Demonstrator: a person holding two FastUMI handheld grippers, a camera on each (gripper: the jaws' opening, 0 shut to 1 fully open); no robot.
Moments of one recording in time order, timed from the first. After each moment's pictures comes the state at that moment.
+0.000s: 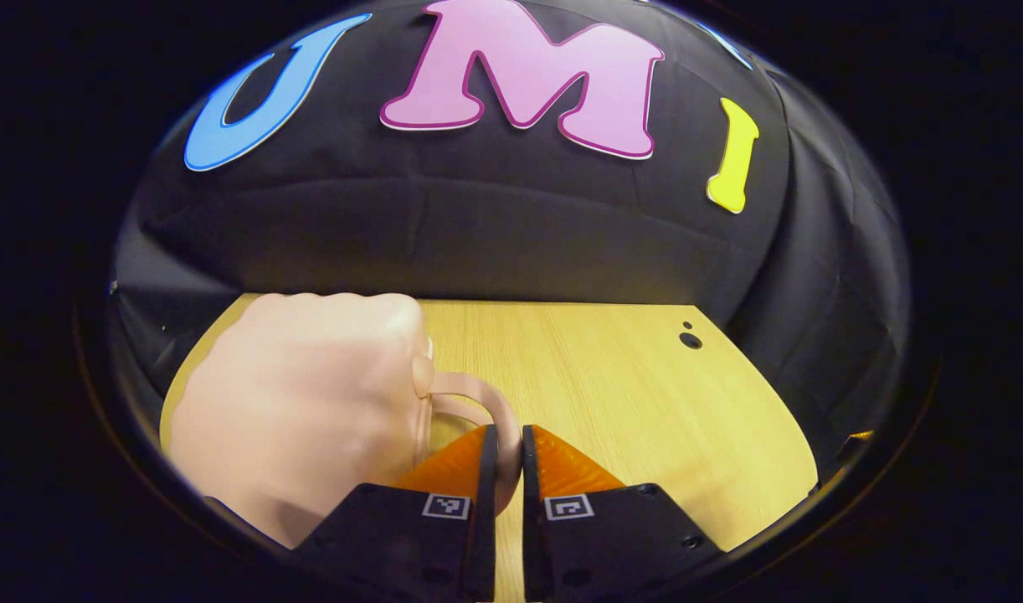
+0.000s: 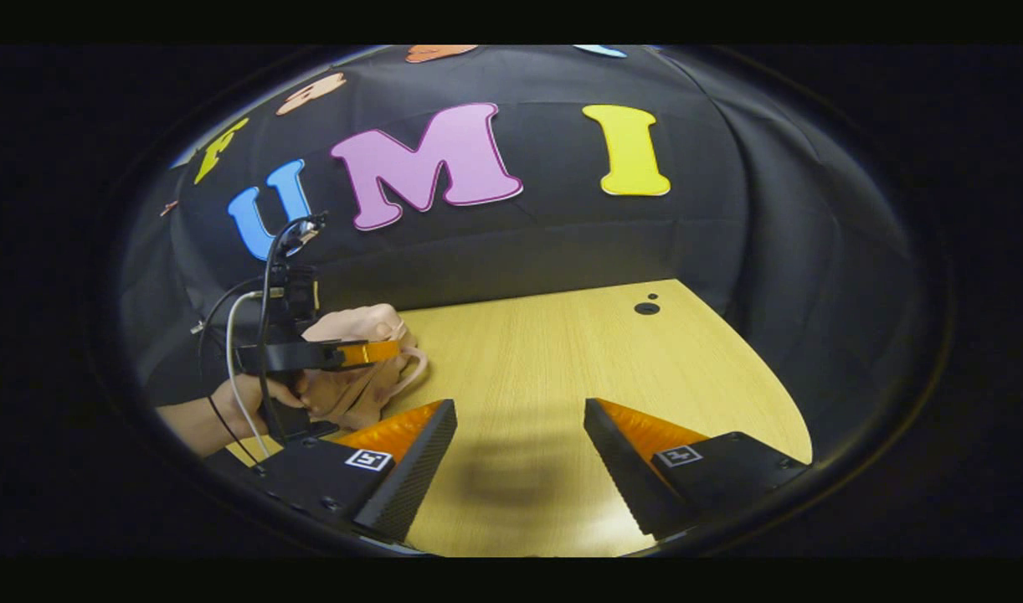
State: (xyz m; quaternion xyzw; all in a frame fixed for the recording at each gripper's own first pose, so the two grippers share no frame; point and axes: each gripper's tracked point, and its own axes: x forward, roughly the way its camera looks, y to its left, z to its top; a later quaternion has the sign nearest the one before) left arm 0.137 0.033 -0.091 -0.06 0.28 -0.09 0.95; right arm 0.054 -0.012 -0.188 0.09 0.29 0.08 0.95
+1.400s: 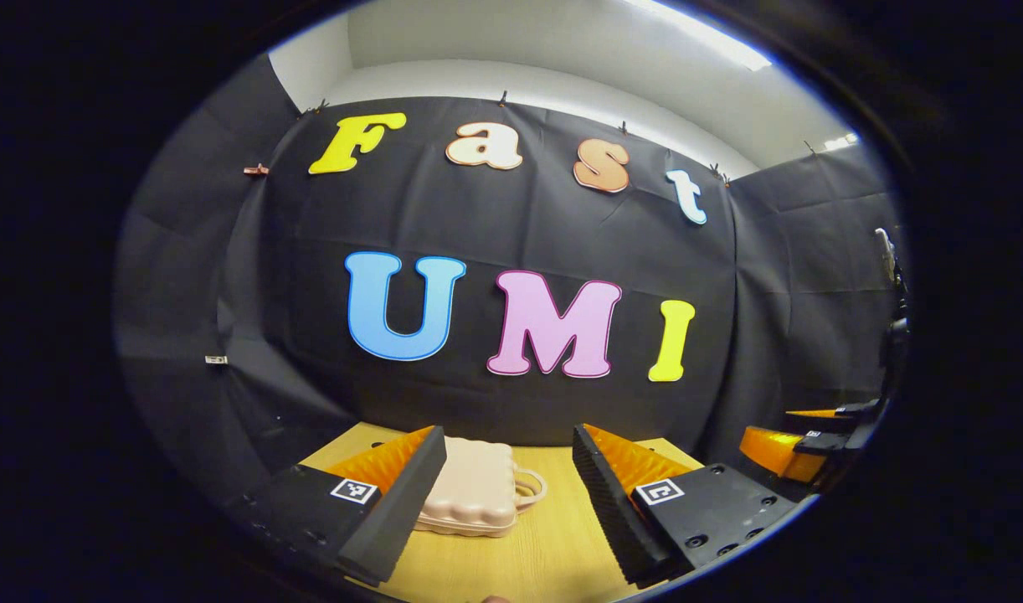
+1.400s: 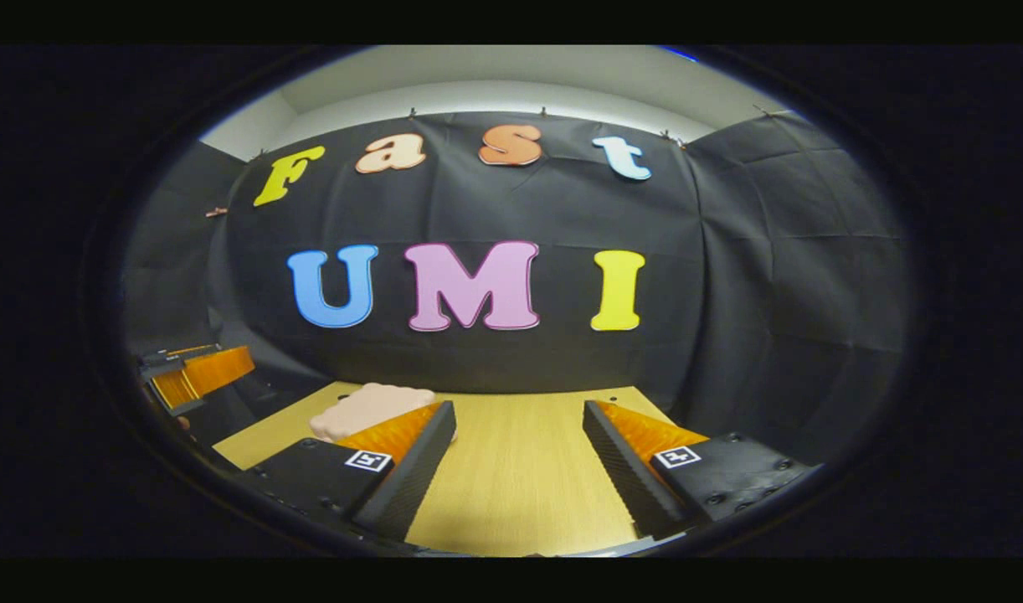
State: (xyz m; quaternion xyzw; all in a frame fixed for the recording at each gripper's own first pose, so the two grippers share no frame) left arm -0.186 0.136 0.172 -0.04 -0.01 -0.01 1.00; right arm -0.085 0.023 0.013 0.02 0.06 0.03 1.00
